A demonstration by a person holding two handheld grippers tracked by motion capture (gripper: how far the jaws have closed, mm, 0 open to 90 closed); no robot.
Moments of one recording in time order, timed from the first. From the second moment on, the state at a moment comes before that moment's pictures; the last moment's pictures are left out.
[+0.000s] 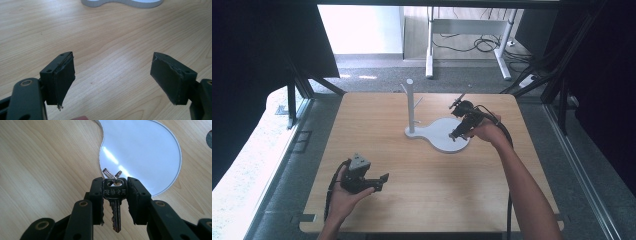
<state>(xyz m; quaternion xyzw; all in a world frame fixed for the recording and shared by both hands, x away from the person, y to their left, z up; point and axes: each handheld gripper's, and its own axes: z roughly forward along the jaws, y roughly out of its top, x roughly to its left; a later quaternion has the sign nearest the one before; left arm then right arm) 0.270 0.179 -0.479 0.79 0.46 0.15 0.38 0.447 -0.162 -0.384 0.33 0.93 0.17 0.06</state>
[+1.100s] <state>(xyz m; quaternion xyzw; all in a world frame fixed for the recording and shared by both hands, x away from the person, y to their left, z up) 0.269 0.187 -0.476 0.79 0.46 0.15 0.39 0.499 -0.142 -0.420 0.37 0.92 0.14 0.04</state>
